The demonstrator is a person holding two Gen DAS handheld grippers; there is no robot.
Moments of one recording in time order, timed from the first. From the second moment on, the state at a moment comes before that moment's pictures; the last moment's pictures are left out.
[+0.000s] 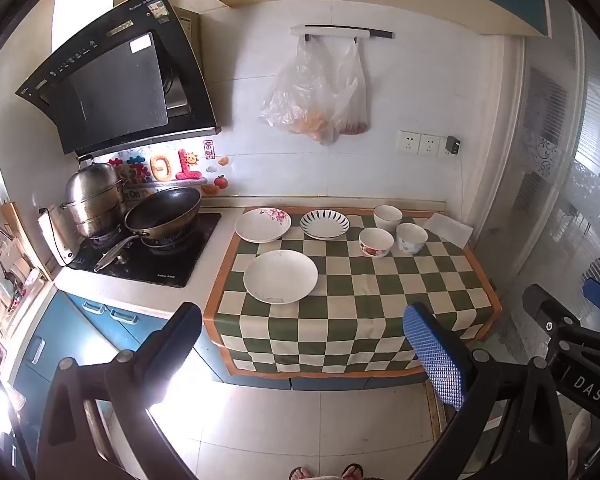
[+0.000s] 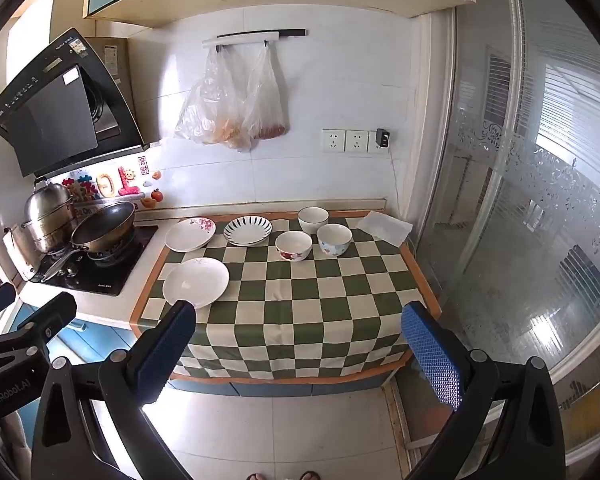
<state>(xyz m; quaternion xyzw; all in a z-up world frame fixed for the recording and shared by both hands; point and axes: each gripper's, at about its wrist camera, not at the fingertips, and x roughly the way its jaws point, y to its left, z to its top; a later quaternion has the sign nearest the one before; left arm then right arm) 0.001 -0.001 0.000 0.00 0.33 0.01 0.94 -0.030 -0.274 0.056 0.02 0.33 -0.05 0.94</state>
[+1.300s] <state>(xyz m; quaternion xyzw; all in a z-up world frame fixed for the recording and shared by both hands) 0.005 -0.003 0.005 0.00 0.32 0.00 0.95 -0.019 -0.272 0.060 0.03 0.33 -0.05 0.94</state>
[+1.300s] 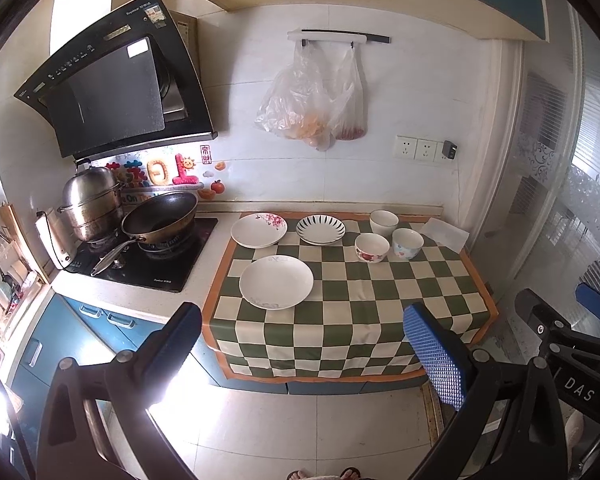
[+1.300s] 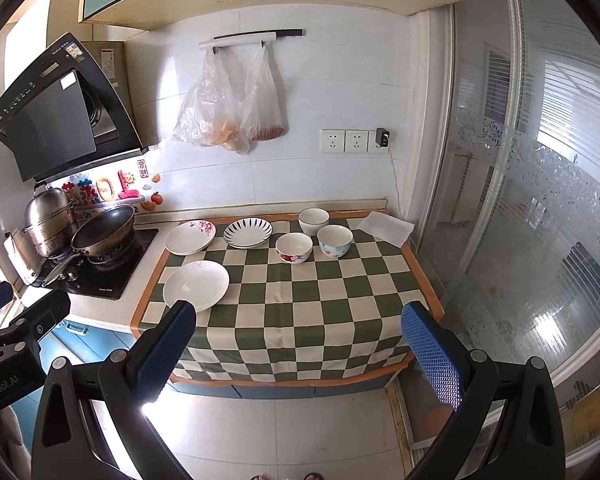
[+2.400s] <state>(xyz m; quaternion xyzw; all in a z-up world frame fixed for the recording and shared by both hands) 0.004 -0.004 0.005 0.00 0.32 0.00 0.95 -0.015 -0.274 0.062 0.03 0.32 -0.05 0.94</state>
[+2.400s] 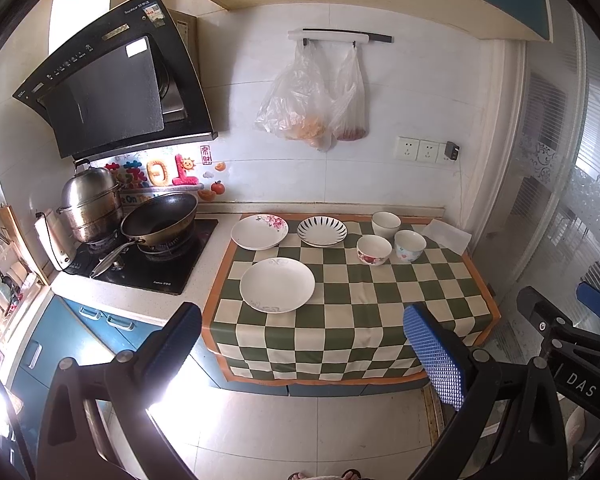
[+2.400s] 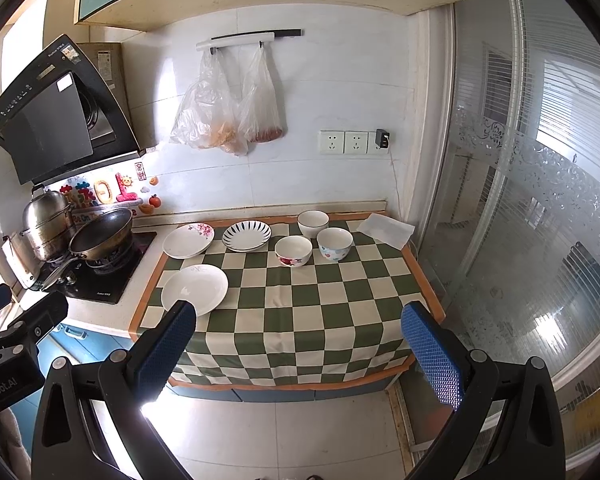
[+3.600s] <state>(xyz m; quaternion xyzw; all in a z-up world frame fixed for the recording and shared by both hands) 0.073 0.053 -0.030 0.01 0.32 0.05 0.95 0.045 -0.259 0.012 0.10 0.34 -0.03 0.94</state>
